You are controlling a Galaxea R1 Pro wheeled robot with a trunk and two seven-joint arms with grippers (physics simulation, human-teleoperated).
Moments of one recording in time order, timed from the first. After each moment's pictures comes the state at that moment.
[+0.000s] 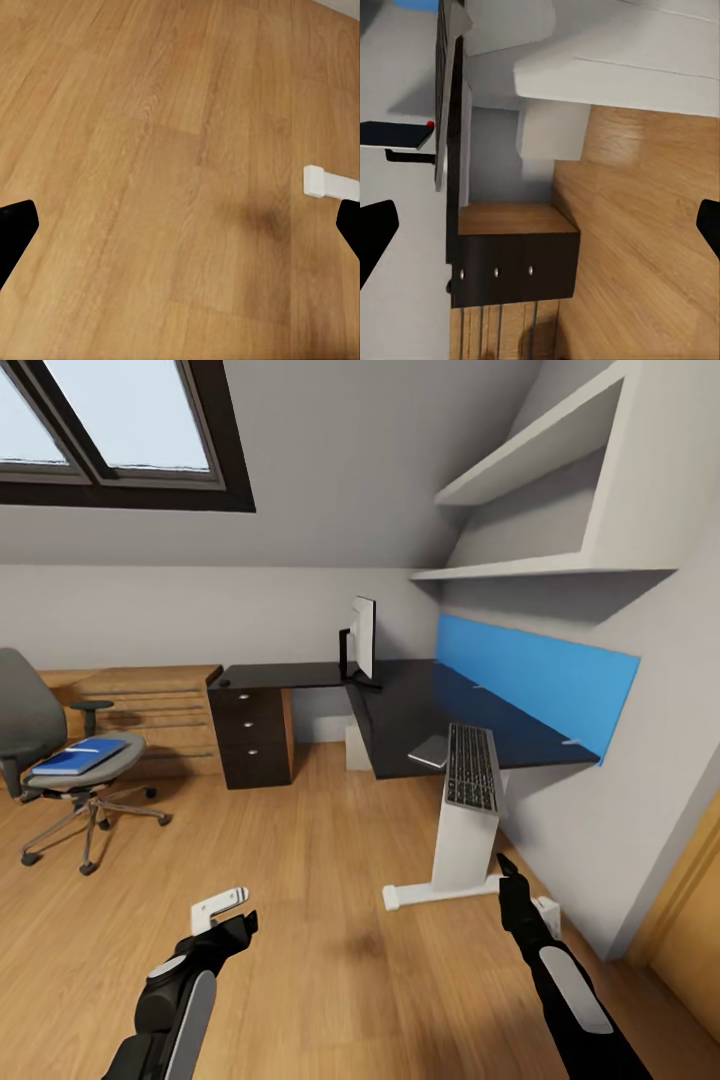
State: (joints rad) left arm -0.16 -0.16 0.08 -1.53 0.21 0.64 0.33; right arm -0.39 -0.03 -0.13 -0.93 -1.40 0.03 0.08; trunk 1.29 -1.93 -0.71
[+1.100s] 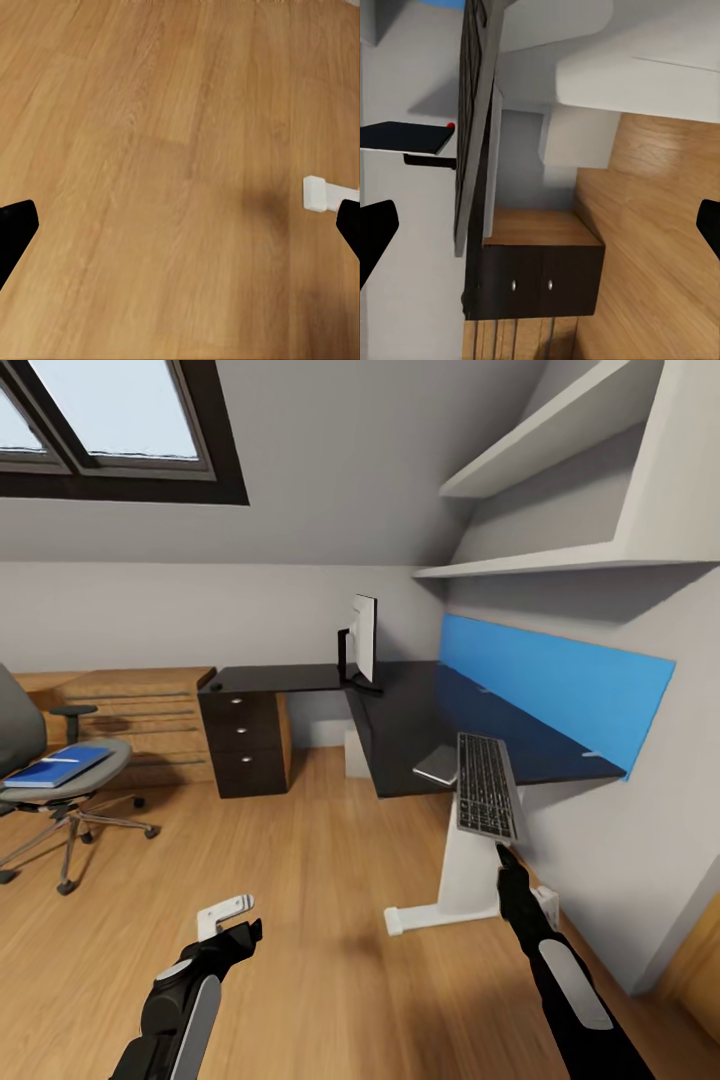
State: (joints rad) left arm -0.16 -0.15 0.07 -1.48 0.21 0.64 0.32; right arm -0.39 -0.02 -0.12 -0.98 -1.39 0.02 0.10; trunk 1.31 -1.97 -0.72
